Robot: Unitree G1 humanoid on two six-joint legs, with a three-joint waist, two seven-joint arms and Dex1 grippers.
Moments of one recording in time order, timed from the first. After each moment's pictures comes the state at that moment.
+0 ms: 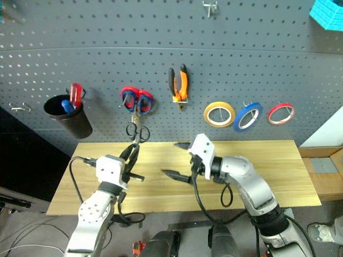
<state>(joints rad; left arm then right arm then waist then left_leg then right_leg) 0.08 0.26 0.02 -0.24 0.03 -0.14 -0.15 -0.43 -0.29 0.26 -0.30 0.32 0.44 0.77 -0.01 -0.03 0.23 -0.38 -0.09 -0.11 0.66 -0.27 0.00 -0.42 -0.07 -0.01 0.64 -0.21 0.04</state>
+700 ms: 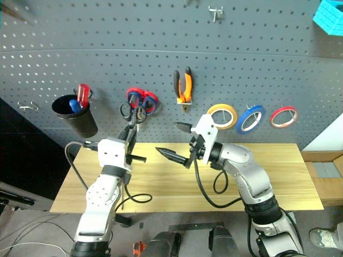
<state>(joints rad) -0.09 0.19 0.02 -0.23 0.13 -0.05 -0.07 -0.49 -0.25 0.22 -0.26 0.37 0.43 0.74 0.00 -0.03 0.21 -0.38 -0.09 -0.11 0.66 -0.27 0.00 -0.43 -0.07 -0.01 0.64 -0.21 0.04</state>
